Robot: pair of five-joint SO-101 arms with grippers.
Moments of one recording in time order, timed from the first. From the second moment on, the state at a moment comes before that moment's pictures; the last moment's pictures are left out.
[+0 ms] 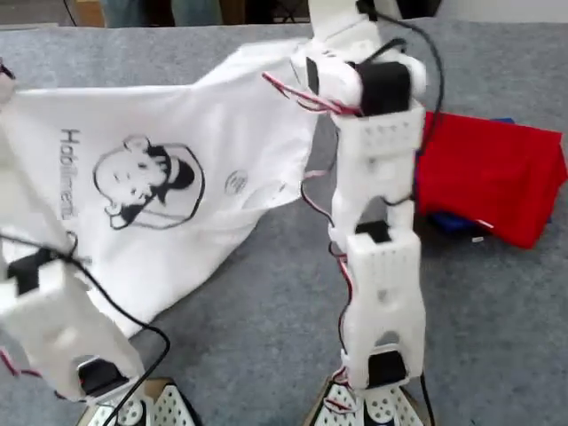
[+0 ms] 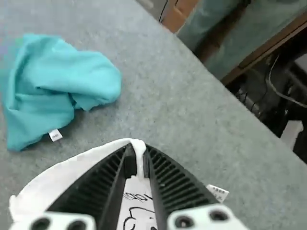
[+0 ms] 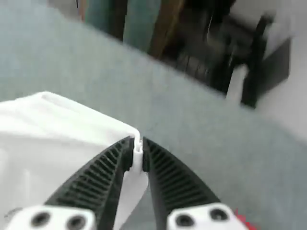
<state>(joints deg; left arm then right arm) -30.6 15.3 -70.9 100.8 21.9 -12.5 36.0 -94.6 98.0 15.6</state>
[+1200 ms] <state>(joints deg) -44.2 -40.7 -54.8 100.8 3.4 -26.1 -4.4 -94.9 88.8 6.2</state>
